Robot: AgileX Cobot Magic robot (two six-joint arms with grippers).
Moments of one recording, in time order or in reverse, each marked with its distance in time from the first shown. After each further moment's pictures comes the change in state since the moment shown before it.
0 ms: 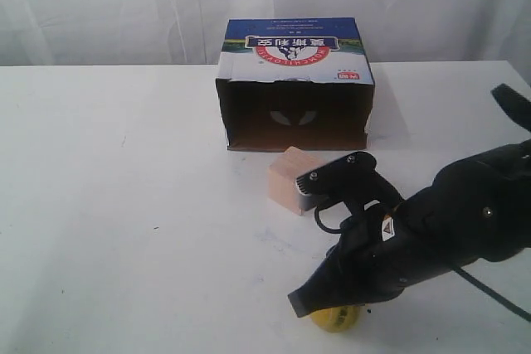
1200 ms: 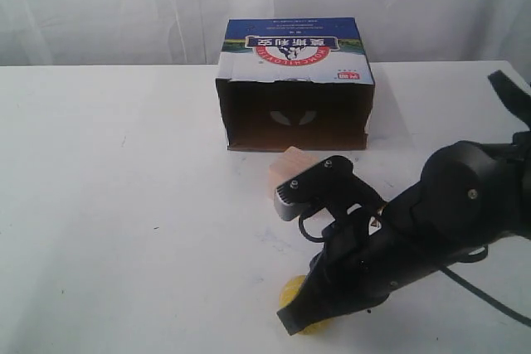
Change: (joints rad) left arm 0.000 0.000 0.000 0.000 0.000 0.000; right arm 0.012 0.016 -0.033 0.202 0.033 -0.281
